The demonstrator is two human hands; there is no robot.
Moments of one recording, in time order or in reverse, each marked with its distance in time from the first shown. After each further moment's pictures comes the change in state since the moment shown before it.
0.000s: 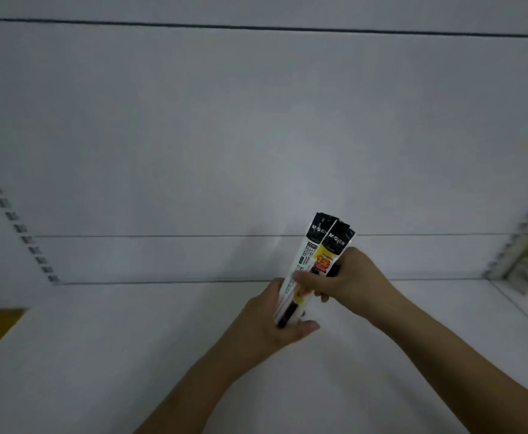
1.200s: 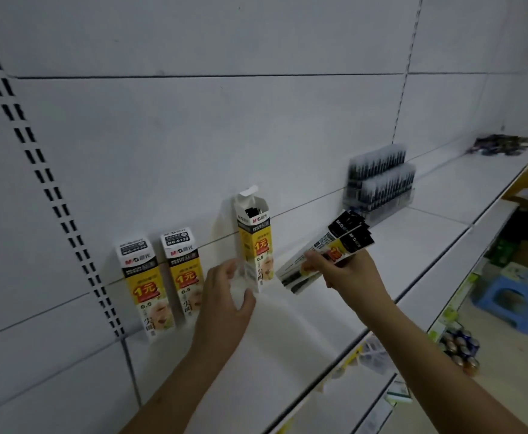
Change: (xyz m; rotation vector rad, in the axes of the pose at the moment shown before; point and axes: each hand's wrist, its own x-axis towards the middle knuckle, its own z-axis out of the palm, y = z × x) left_hand 0.219 0.229 0.537 0.098 0.013 0.438; right_hand -0.242 0.340 -0.481 0.160 0.901 0.154
